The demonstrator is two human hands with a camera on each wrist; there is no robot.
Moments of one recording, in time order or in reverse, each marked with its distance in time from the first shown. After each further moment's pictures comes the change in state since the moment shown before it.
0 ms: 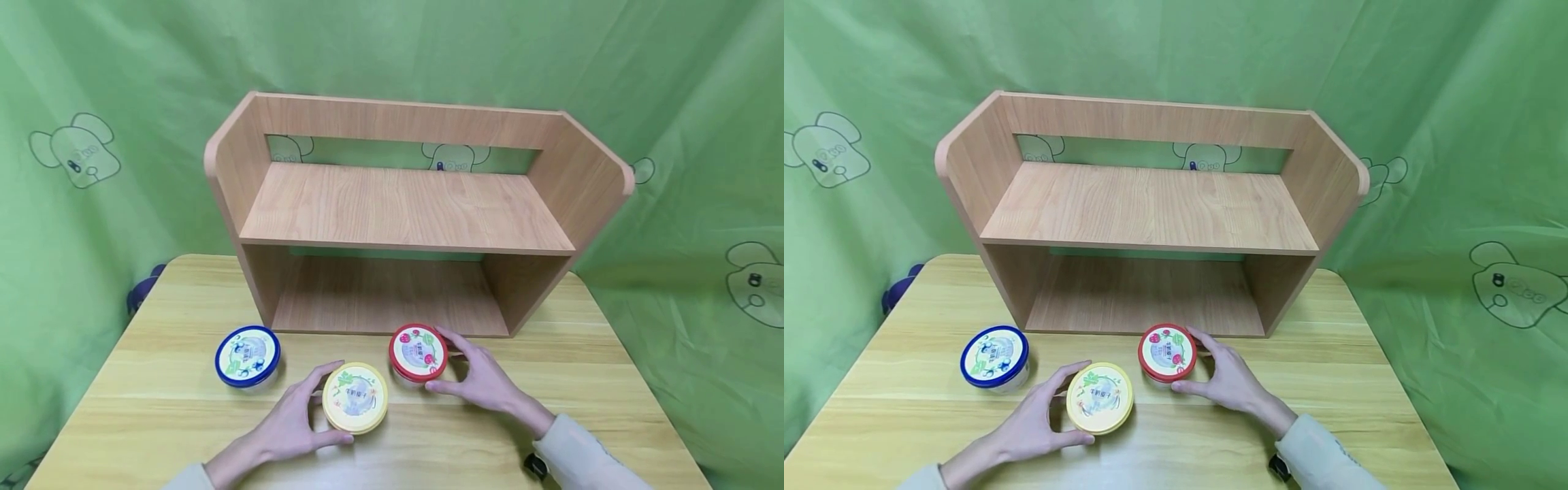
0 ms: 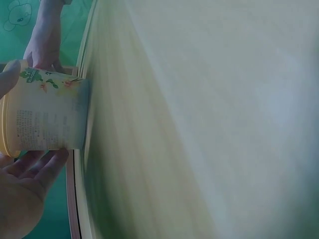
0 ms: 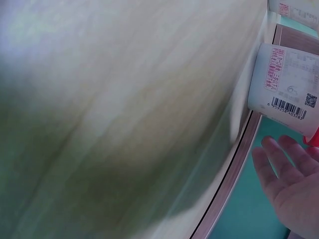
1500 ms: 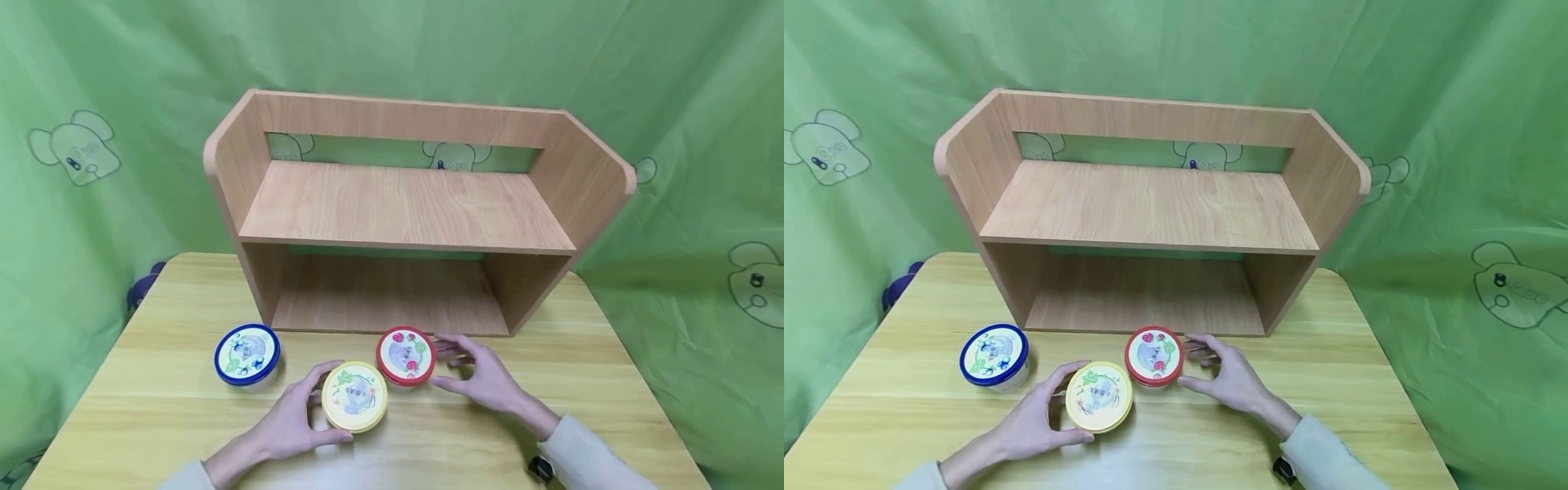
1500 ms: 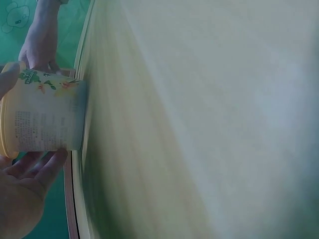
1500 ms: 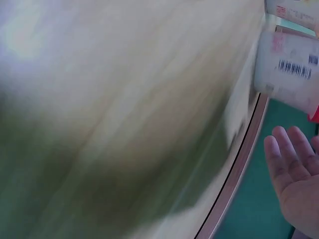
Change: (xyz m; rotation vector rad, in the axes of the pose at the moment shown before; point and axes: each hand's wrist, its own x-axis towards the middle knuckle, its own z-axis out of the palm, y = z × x) left_hand -0.001 -0.001 0.001 -0.066 -0.013 -0.031; right_hand -0.001 0.003 -0.002 0.206 0.024 -0.084
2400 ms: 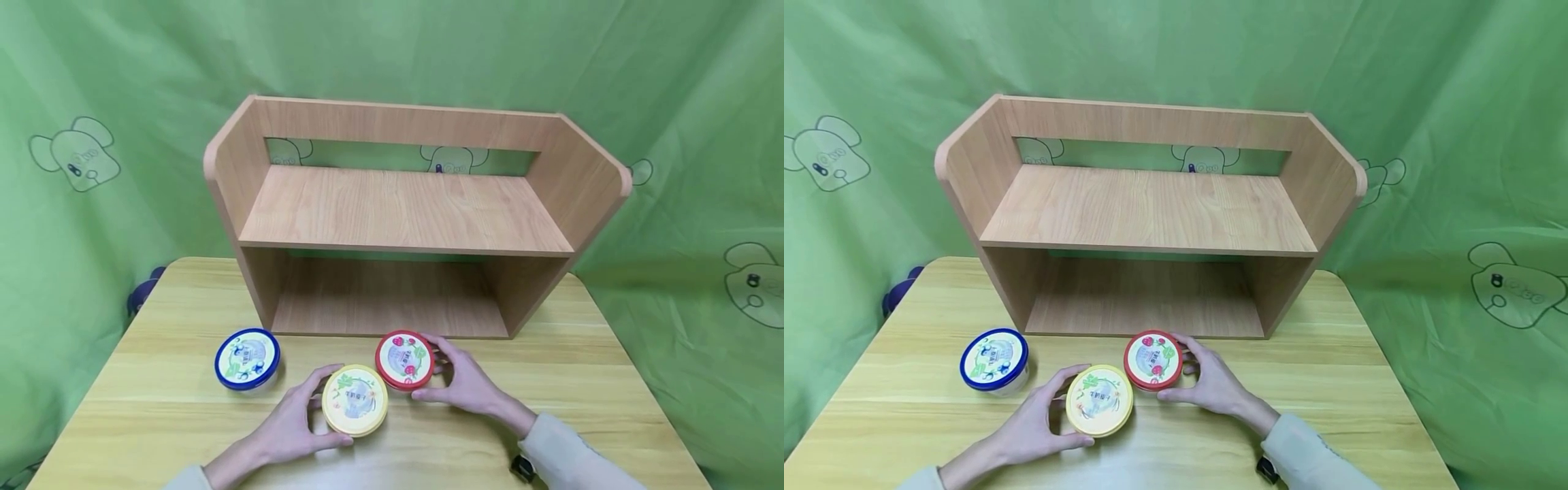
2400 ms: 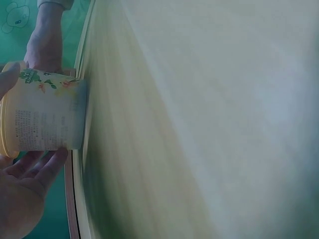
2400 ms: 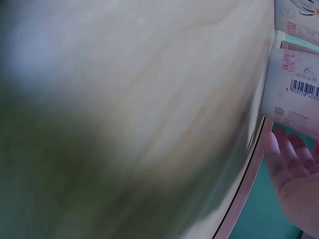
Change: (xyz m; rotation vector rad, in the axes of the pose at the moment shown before) left_hand 0.001 -0.001 0.000 -0.013 -0.013 0.004; right_hand 0.009 -0.006 0.022 -0.018 -0.085 0.088
